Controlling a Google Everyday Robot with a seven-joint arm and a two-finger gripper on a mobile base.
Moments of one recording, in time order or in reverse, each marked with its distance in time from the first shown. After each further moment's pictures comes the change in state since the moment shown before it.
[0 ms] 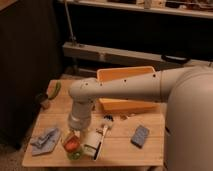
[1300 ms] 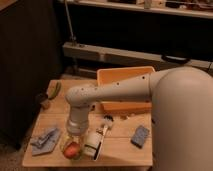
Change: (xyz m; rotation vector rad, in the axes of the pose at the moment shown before) arm 0.004 -0.003 0.036 0.005 0.090 -0.011
